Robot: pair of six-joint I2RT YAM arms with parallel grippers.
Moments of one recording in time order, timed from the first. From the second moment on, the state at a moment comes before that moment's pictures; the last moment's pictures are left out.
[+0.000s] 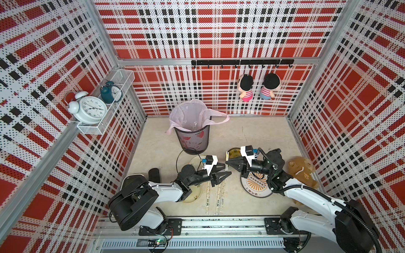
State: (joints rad) left arm -0.78 1.43 0.36 1.21 0.56 -0.26; right arm 0.59 1.11 0.53 0.63 -0.80 0.11
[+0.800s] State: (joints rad) left arm -0.80 1.44 0.37 1.26 0.51 -0.26; right arm 0.59 1.09 0.50 0.64 -0.80 0.13
